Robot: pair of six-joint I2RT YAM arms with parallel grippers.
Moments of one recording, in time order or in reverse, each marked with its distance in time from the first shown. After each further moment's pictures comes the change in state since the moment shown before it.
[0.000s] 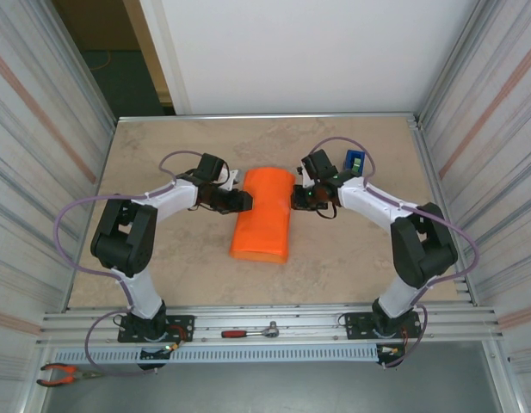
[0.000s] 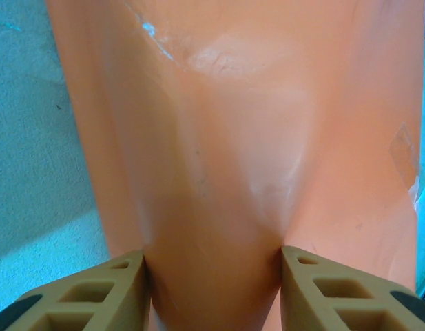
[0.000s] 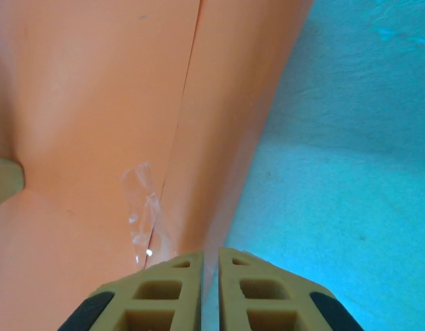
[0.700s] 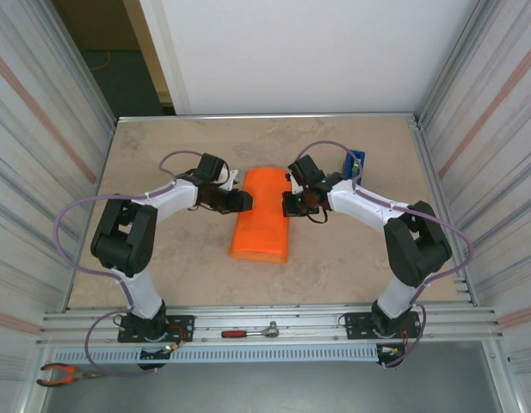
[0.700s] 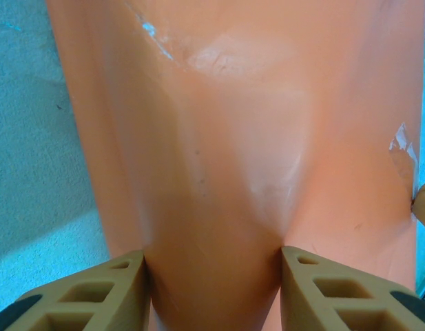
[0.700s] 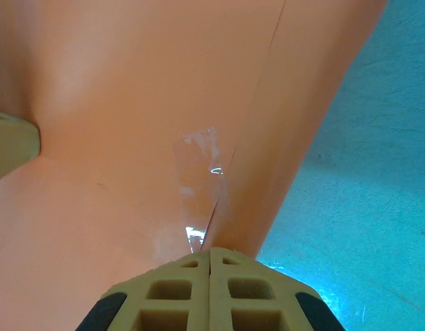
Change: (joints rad) left arm 0.000 0.000 0.000 0.000 0.000 0.000; right arm 0.089 0.041 0.017 -0.006 0.027 0.001
